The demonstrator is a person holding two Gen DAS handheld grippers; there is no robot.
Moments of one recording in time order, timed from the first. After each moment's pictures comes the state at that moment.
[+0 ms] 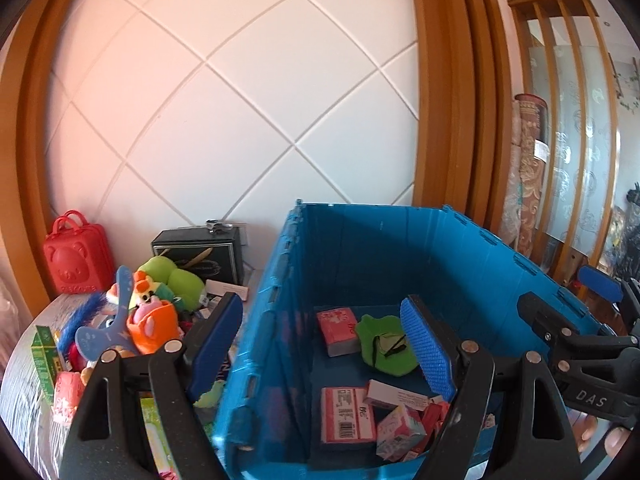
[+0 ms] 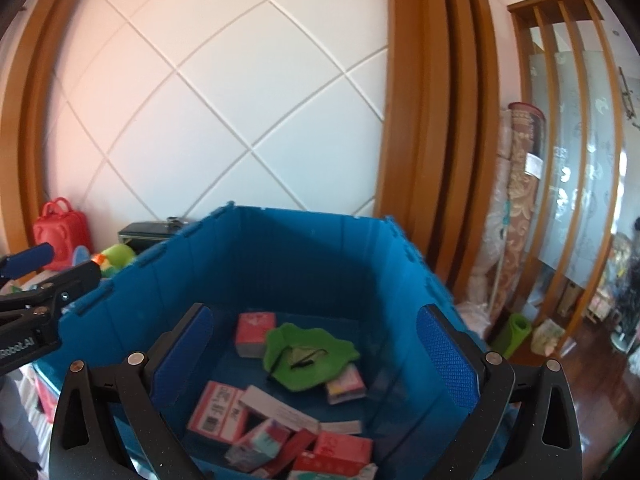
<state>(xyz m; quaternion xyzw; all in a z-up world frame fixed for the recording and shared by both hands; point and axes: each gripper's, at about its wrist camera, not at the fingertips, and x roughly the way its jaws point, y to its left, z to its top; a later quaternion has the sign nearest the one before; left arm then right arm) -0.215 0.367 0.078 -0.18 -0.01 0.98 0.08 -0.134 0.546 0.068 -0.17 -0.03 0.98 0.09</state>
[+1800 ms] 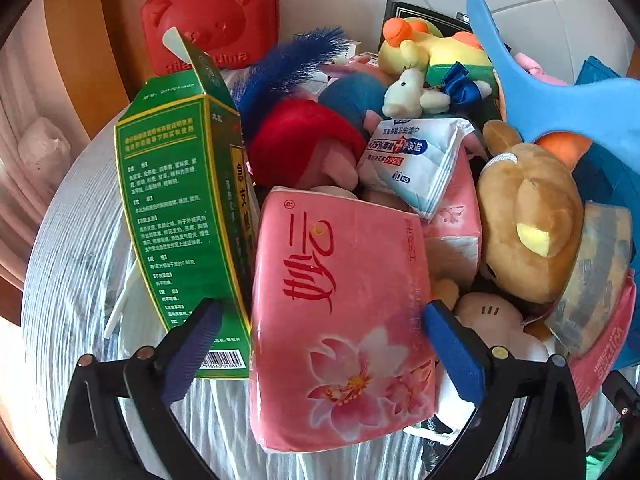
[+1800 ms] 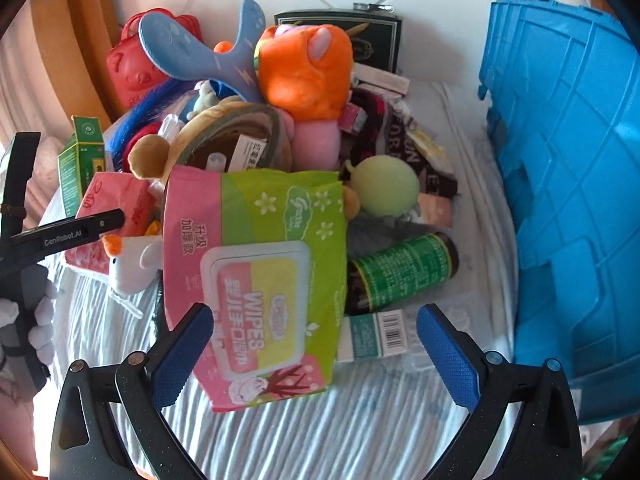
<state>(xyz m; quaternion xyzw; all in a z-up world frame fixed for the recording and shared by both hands) -0.320 -0.081 -0.182 -0.48 -0.07 0.87 -0.05 -0.266 0.182 -0.156 -0.48 -0.01 0.88 -0.06</state>
